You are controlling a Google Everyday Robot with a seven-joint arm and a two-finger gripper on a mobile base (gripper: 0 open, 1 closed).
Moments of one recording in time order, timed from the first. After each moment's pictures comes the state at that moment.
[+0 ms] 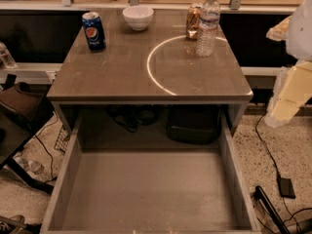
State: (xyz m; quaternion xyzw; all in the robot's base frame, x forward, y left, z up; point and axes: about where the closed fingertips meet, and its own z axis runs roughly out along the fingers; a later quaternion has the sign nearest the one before) arm 0.438 -0.213 0.989 -0.60 0.78 -0.05 0.18
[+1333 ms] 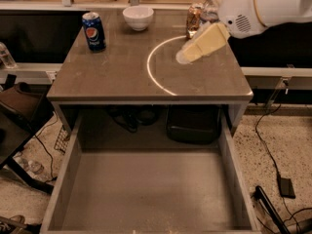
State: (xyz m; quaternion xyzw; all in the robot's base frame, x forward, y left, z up) arm 0.584 -0.097 1.014 -0.50 0.72 0.11 0.47
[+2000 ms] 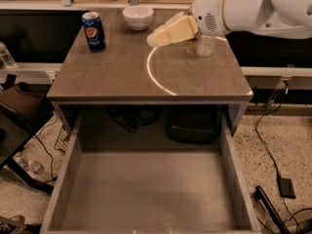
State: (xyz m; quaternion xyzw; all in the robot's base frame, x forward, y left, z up) arm 0.624 -0.046 1.031 -0.43 0.69 0.16 0.56
